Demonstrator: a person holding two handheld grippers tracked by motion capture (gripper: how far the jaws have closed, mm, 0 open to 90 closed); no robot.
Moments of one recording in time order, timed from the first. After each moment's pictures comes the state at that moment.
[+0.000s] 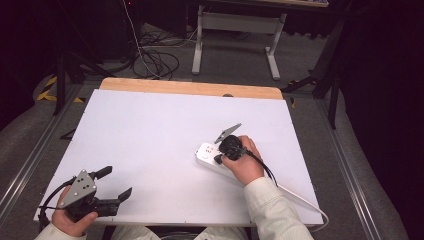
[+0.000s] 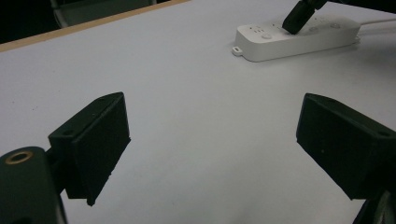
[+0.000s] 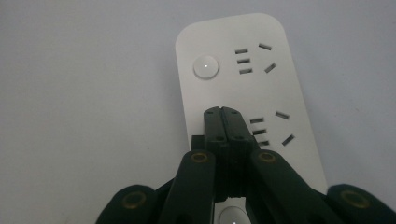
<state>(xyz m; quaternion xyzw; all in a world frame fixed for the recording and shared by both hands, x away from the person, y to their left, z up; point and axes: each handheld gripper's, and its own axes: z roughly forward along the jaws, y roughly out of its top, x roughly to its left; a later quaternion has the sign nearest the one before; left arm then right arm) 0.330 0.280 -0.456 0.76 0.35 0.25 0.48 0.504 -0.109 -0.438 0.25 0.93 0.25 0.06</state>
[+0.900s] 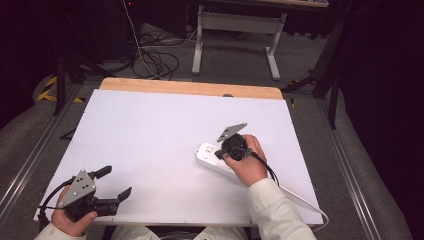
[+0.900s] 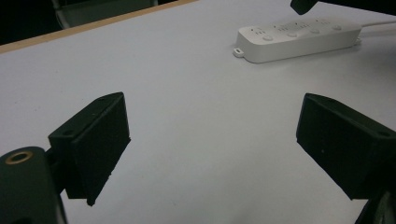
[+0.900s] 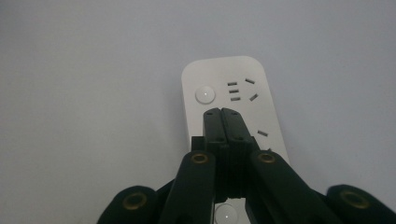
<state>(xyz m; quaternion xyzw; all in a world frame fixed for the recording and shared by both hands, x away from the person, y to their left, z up) 0.330 0.281 -0.455 0.76 0.35 0.25 0.49 0.489 -0.113 -0.413 0.23 0.92 0.29 0.11</state>
